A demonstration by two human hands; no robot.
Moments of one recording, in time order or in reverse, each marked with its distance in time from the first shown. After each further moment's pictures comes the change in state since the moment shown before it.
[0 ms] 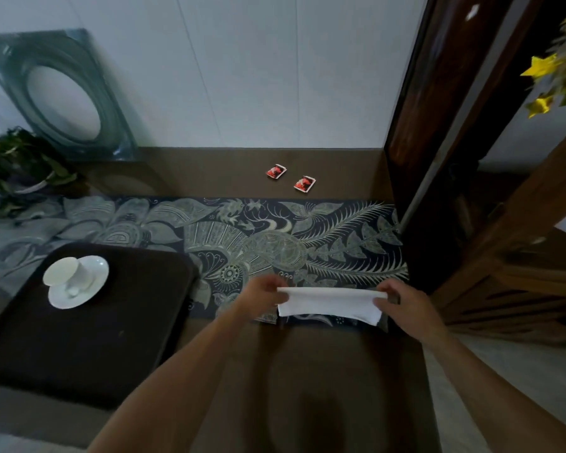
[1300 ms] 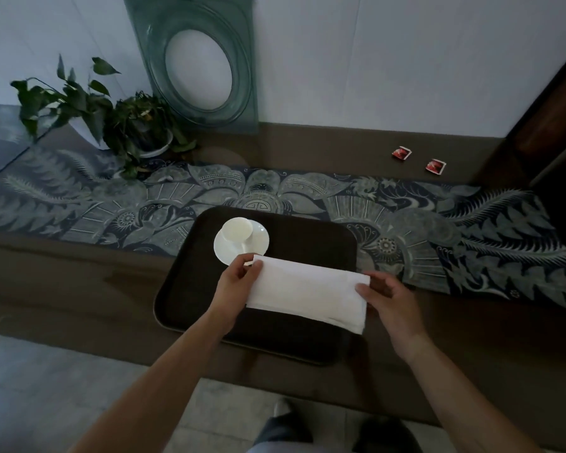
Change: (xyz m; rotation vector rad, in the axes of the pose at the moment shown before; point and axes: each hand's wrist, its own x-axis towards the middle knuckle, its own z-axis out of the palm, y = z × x) left_hand -0.160 -0.241 -0.351 -0.399 0.301 0.022; right_hand -0.094 -0.355 0.312 0.804 0.139 0.126
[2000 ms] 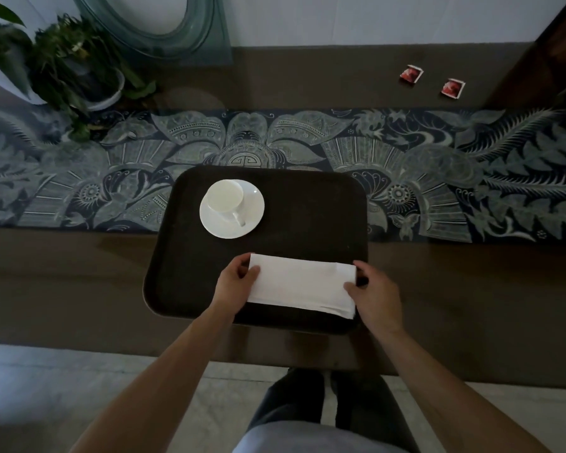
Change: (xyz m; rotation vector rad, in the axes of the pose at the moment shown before) left_hand 0.038 -0.082 -0.007 0.305 -0.029 -0.191; right_hand 0.010 0.084 0.050 -0.722 0.077 0.079
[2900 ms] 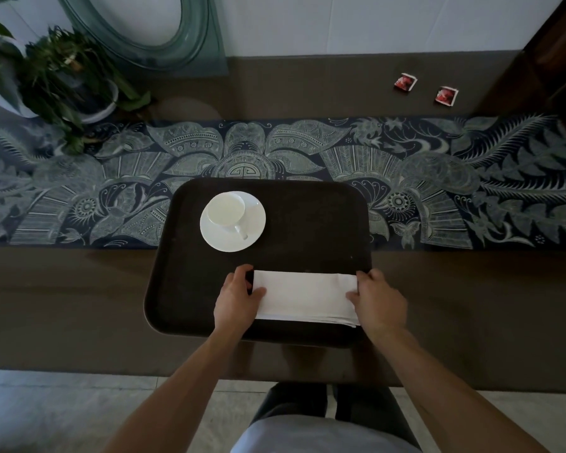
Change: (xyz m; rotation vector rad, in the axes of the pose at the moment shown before) left_hand 0.008 -0.005 0.001 0.450 0.091 0.111; right_hand 0.011 -0.011 0.007 -0.626 -0.032 -0.056
